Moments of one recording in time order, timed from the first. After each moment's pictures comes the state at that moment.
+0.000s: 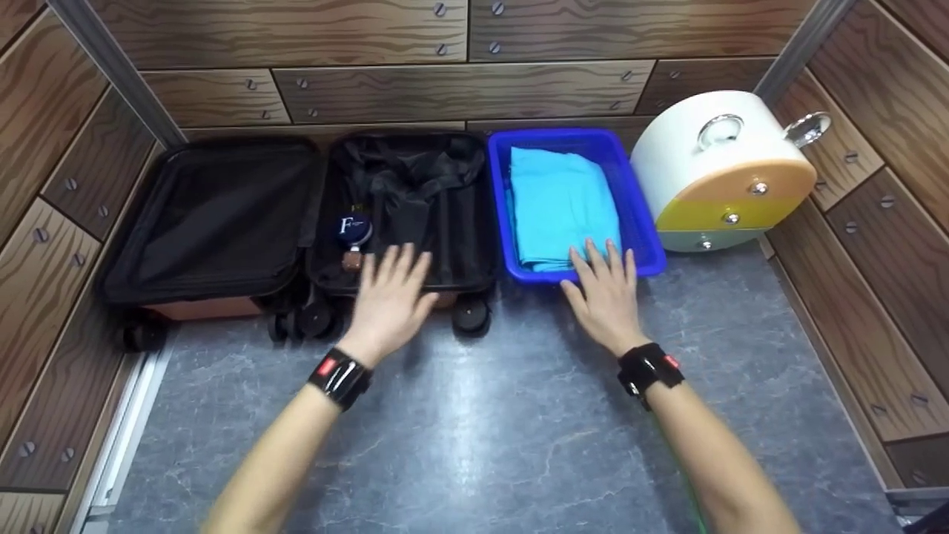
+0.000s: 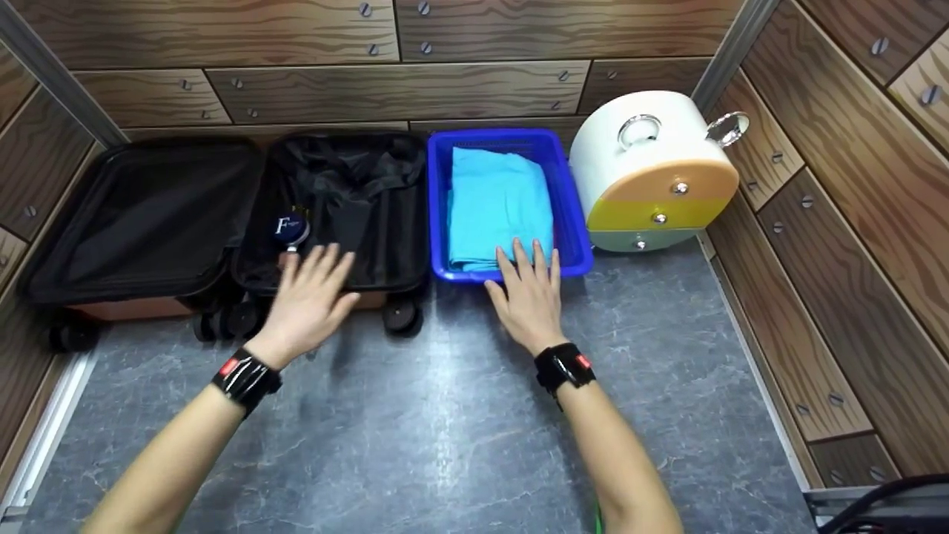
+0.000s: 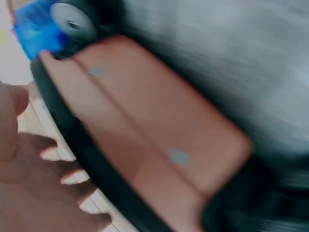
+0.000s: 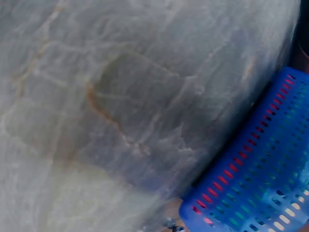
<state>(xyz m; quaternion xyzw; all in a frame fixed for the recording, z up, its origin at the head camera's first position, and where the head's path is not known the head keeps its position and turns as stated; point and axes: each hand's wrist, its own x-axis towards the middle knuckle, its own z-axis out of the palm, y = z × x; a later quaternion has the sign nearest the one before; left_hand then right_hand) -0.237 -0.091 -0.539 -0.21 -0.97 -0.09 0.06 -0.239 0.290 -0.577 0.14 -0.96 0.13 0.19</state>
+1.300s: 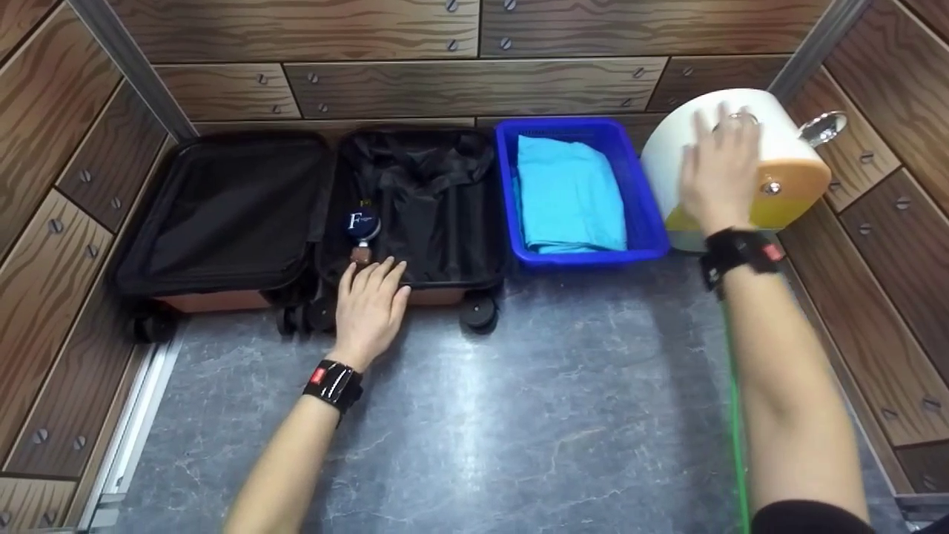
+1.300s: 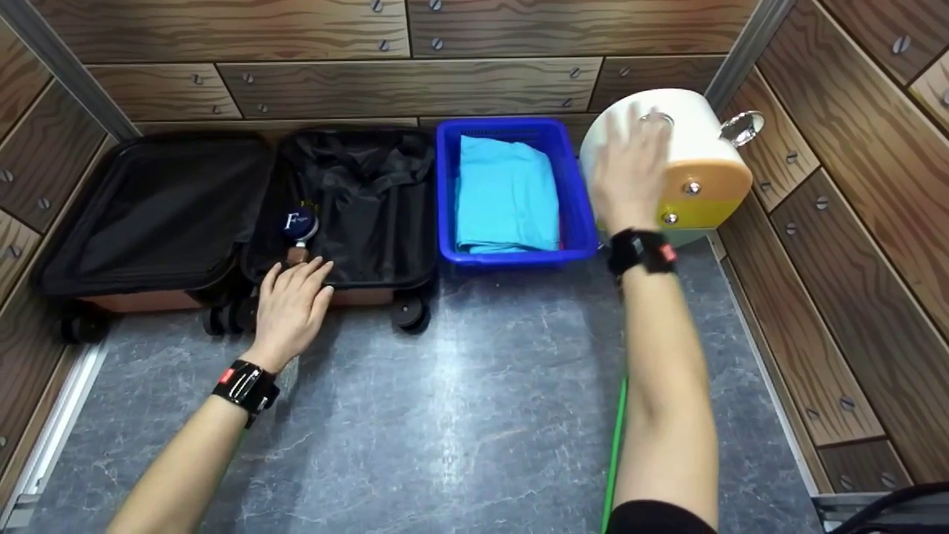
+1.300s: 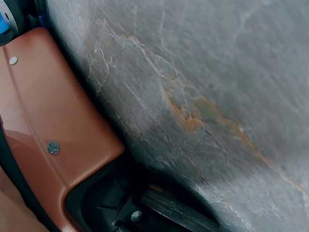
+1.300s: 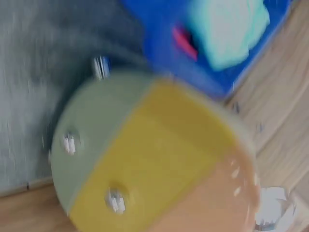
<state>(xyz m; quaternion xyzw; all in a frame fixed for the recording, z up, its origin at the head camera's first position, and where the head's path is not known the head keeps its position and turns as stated) -0.234 -0.132 -0.585 -0.18 -0.94 -0.17 0.24 -0.331 0.376 -0.410 0.03 -0.97 0.06 0.23</state>
